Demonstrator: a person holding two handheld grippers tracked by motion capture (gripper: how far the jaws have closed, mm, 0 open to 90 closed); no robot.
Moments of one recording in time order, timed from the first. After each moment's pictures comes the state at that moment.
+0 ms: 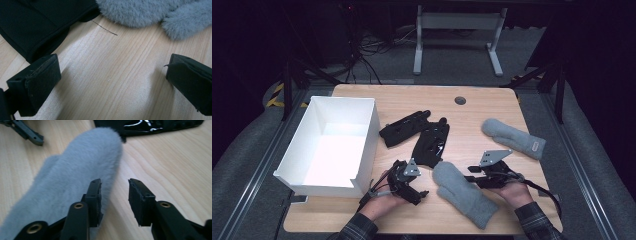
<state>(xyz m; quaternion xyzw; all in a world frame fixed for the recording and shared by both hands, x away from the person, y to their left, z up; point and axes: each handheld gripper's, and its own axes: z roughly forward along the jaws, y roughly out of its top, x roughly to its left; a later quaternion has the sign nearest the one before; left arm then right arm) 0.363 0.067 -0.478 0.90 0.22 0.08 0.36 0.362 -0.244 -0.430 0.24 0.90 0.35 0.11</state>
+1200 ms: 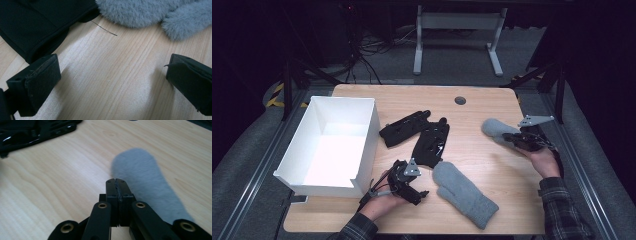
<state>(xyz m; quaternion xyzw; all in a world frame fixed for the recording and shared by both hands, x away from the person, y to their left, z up) 0.363 0.067 -0.478 0.90 0.22 0.08 0.36 0.450 -0.361 -0.400 0.38 0.83 0.34 0.20</state>
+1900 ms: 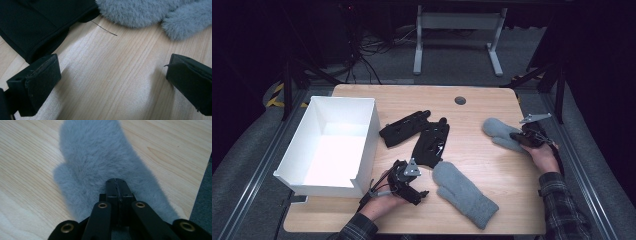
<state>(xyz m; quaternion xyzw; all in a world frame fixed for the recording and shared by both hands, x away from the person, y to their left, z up) 0.363 0.067 -0.478 0.90 0.22 0.08 0.36 0.482 -0.389 -0.437 0.45 0.83 0.28 0.21</state>
